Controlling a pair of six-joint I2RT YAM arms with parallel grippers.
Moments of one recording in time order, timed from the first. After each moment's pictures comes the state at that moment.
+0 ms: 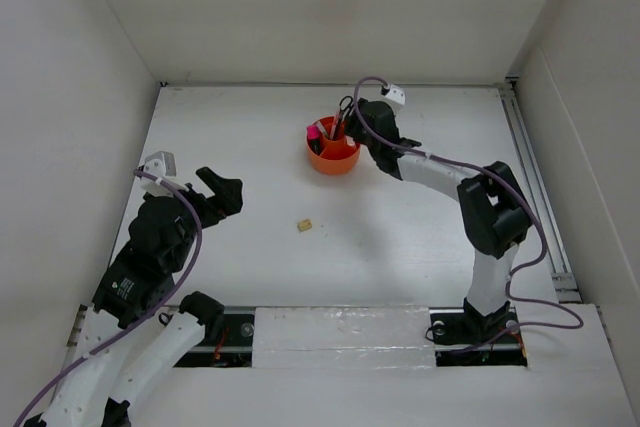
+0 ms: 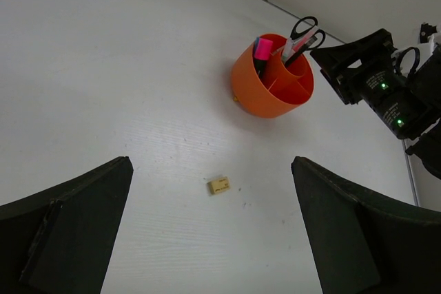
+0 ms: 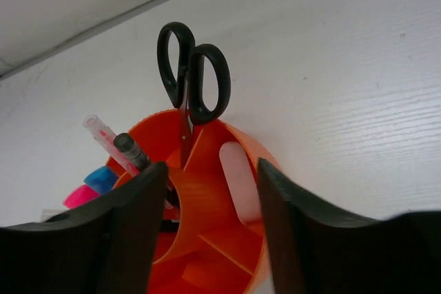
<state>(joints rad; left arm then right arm) -0.49 0.50 0.93 -0.73 -0.35 -0.63 0.55 1.92 1.33 0.19 0.40 0.68</state>
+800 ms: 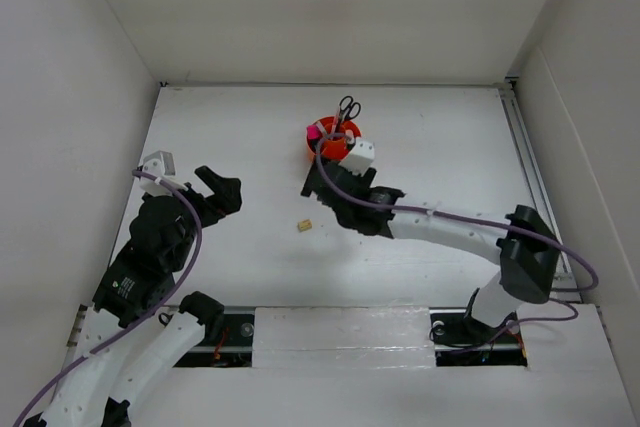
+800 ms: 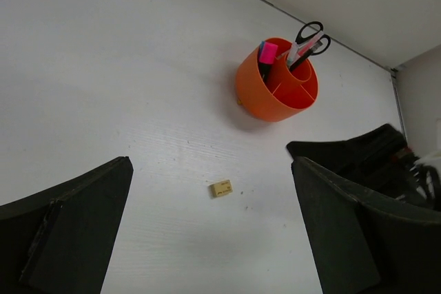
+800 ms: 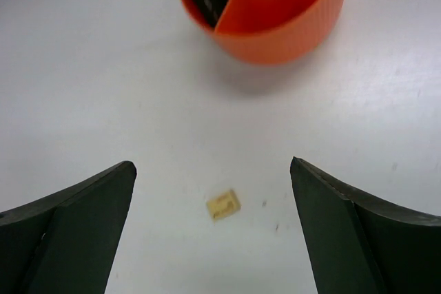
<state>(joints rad) -0.49 0.51 0.93 -0.73 -0.37 -0.64 1.02 1.59 1.20 -0.24 0.76 0.92</state>
